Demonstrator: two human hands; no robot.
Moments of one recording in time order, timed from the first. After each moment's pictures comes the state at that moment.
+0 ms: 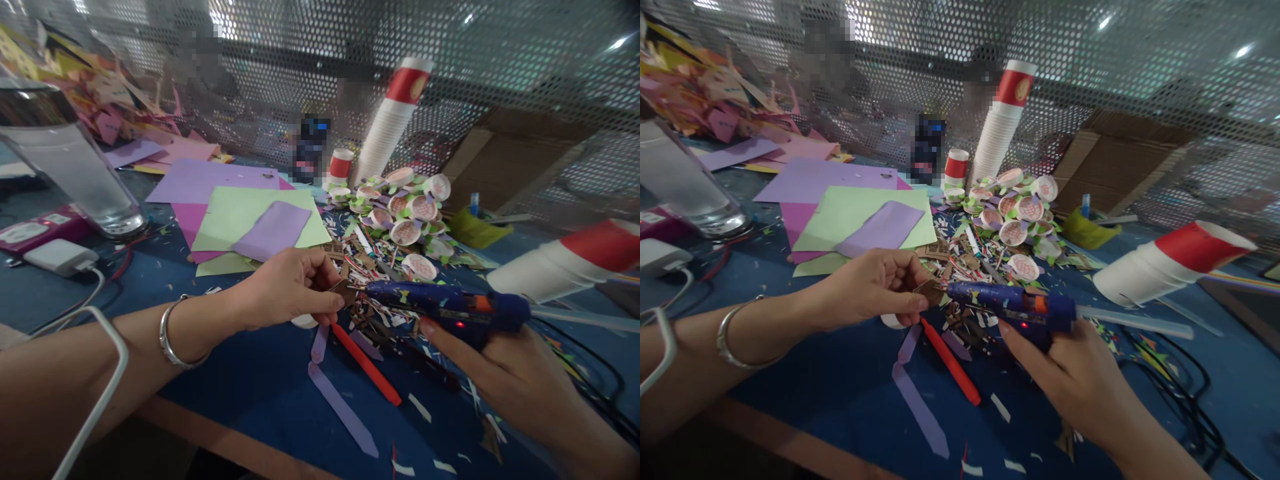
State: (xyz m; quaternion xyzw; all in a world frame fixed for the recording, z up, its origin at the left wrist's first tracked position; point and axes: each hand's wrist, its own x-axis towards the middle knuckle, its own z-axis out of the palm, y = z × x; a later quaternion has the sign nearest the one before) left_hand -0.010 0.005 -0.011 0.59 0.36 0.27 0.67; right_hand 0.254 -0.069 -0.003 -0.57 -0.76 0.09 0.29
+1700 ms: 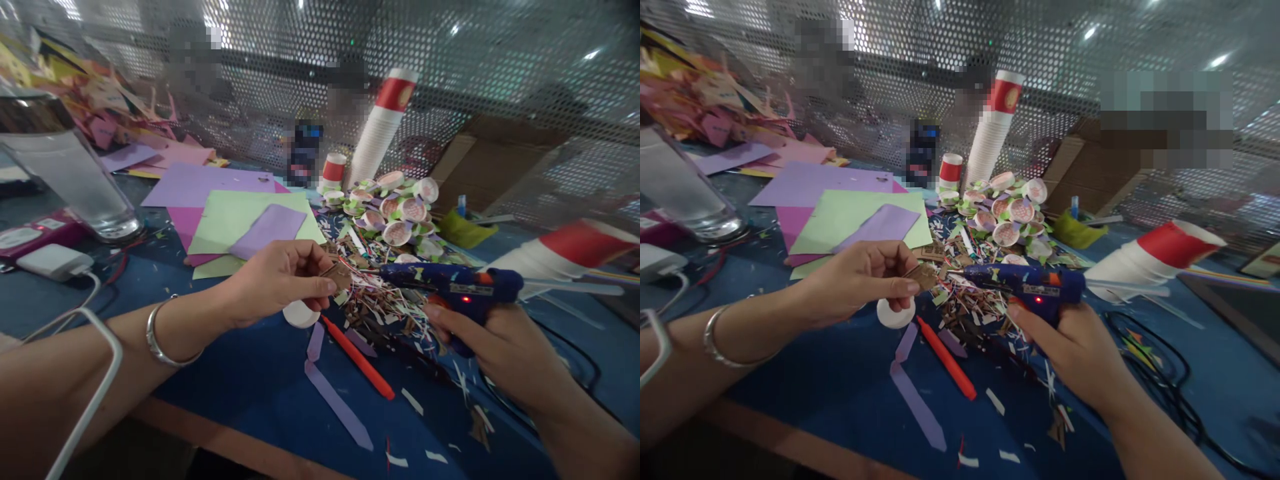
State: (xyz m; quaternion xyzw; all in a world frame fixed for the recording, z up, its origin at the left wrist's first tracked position) left_hand -0.017 0.005 -0.008 0.57 0.31 0.34 0.68; right_hand 0.274 -0.059 -0.003 -0.66 -0.69 0.16 0.23
